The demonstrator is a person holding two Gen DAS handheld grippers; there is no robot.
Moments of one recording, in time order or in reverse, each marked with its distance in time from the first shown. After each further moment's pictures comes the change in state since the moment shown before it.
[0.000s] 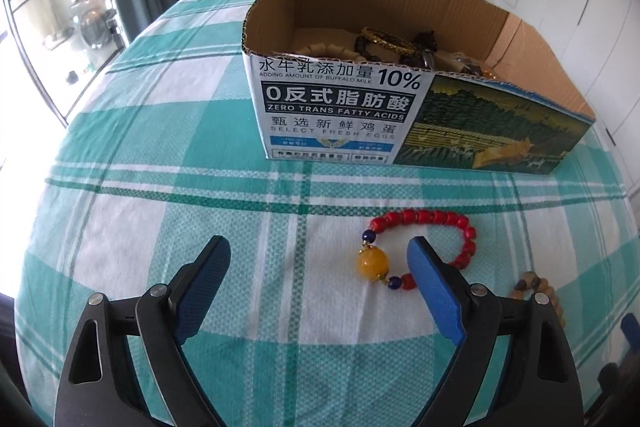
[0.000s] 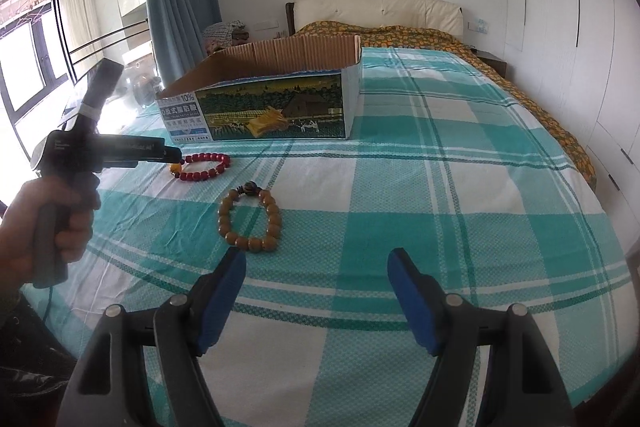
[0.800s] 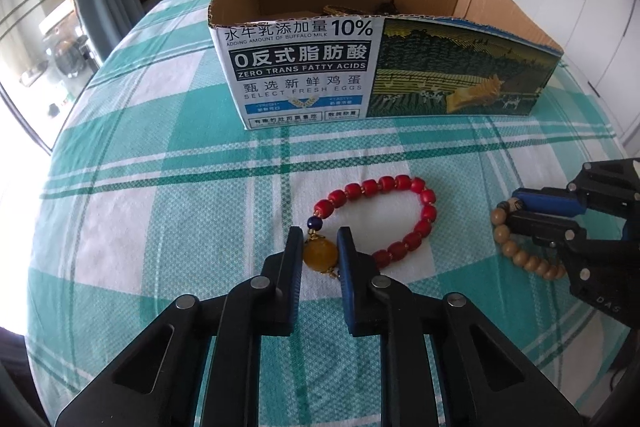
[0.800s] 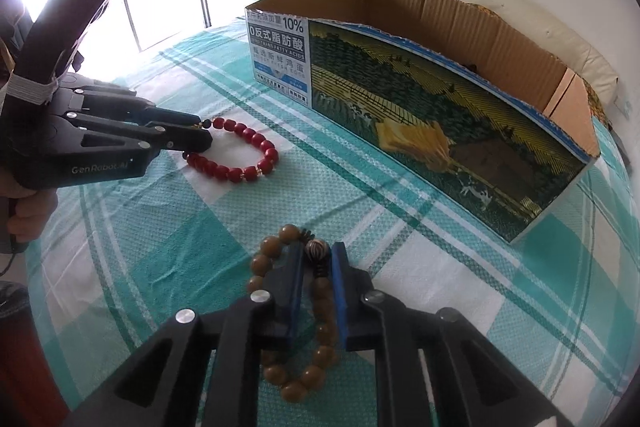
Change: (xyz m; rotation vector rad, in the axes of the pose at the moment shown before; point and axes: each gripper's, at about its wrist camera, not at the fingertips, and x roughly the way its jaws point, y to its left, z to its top) left arm -0.017 -0.014 -0.029 0.137 0.014 -0.062; right arm 0.121 0.059 0.057 -0.451 0.206 0.297
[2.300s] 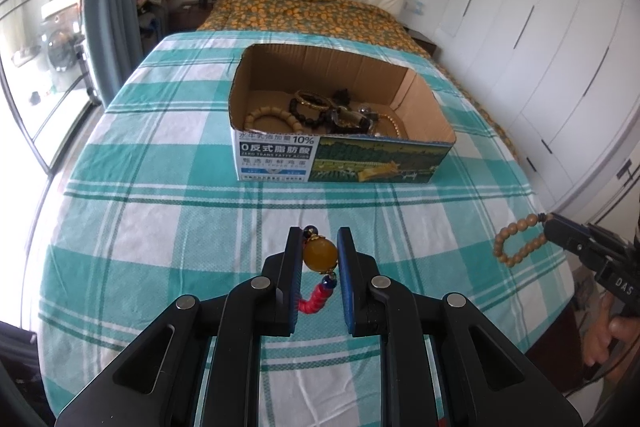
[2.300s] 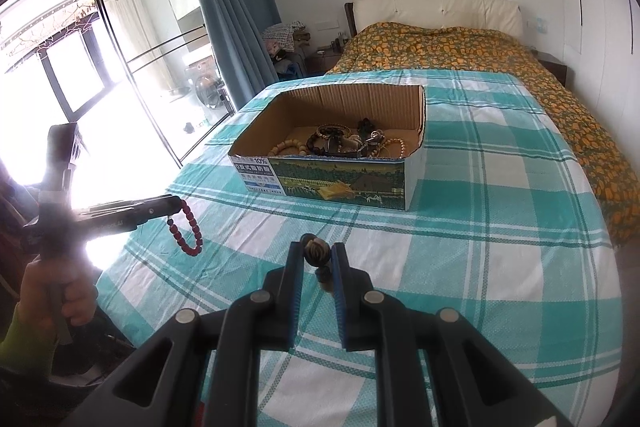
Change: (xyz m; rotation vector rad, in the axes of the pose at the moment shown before) left arm -0.123 0.009 0.010 -0.105 -0.154 -0.165; right arm -0.178 -0.012 -0.023 0.394 -0.240 -0.059
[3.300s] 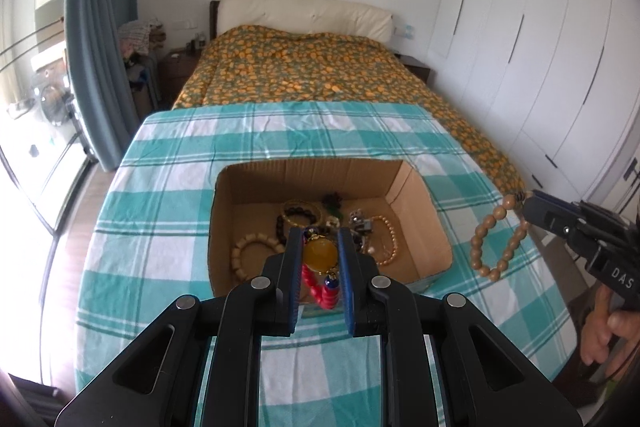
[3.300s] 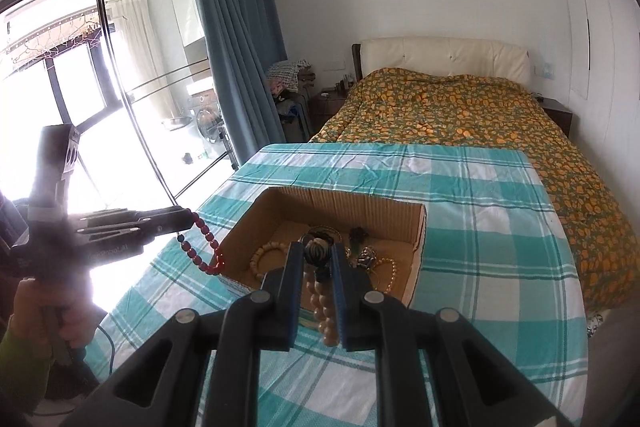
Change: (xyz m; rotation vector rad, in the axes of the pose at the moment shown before) left arm 0.029 -0.028 0.132 0.097 -0.104 0.039; right arm 0.040 -0.015 0.144 -0.064 -0.123 -0.017
